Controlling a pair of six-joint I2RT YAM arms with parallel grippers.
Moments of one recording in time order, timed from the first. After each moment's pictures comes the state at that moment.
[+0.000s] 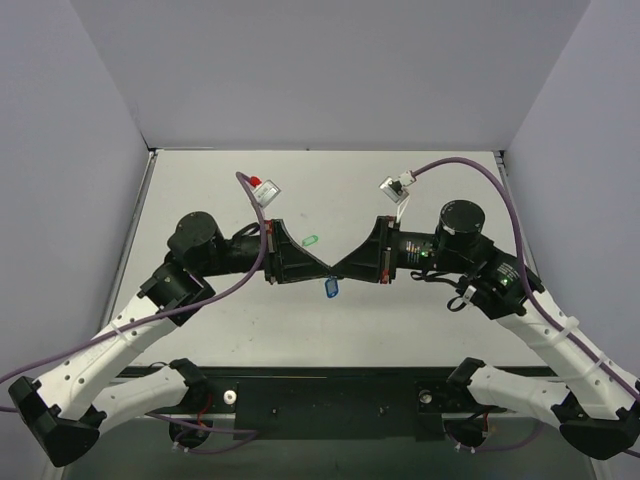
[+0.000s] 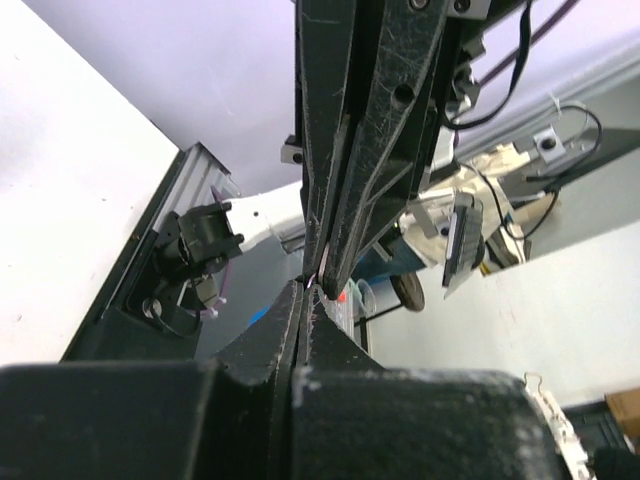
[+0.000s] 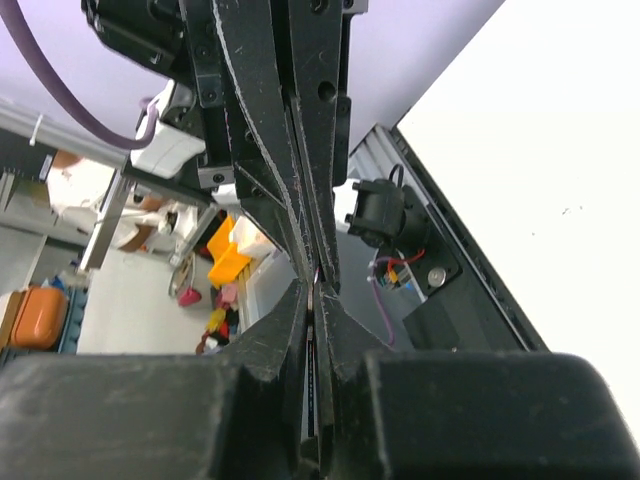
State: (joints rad) left arm -0.75 0.97 1.02 0.04 0.74 -1.02; right arm 0.76 1.00 1.20 -0.36 -0.64 0.80
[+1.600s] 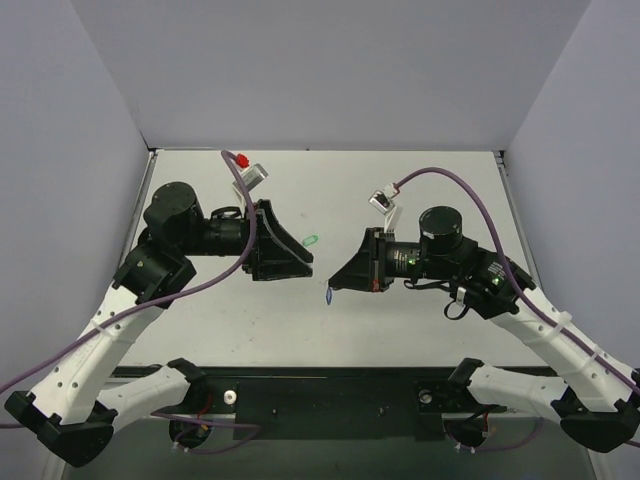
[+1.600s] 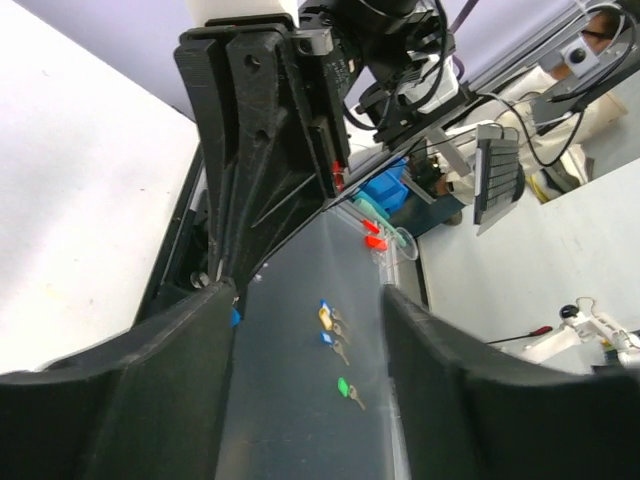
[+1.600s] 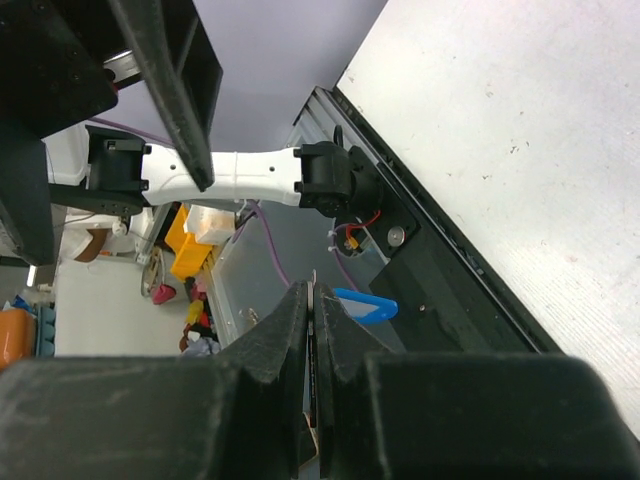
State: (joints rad) left arm -0.60 1.00 1.24 -0.24 0.97 -0.79; right arm 0.82 1.01 1.19 -0.51 -0.49 0.77
